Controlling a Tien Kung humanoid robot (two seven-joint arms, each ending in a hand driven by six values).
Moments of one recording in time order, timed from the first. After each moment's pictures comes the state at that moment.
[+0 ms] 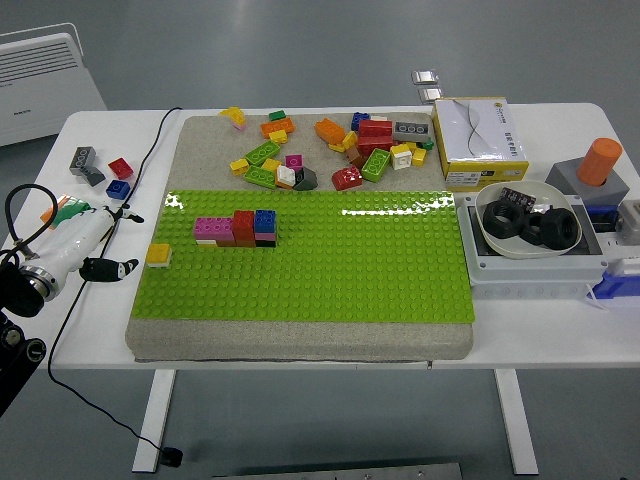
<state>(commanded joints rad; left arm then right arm) -0.38 0.46 -1.03 -1.16 1.99 0.00 0.04 0.12 -0.08 2.15 0.18 -2.25 -0.01 -0.18</state>
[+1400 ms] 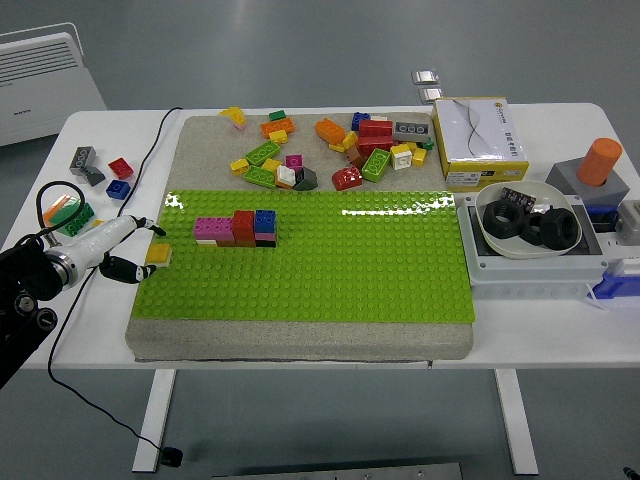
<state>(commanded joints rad) -0.52 0.47 -0.87 -1.04 1.73 -0.13 0.08 0.14 -0.09 2.21 0.18 -2.27 0.00 -0.17</state>
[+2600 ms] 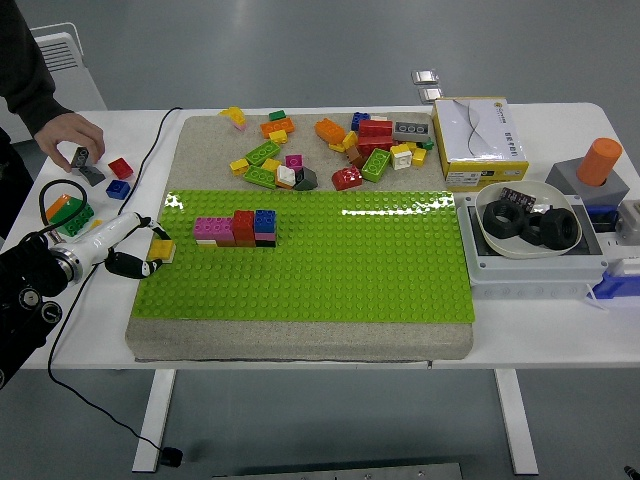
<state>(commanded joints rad) -0.53 0.44 -0.91 -1.02 1.70 -0.14 0.08 0.14 -0.09 2.24 0.18 -2.27 0.00 -0.16</state>
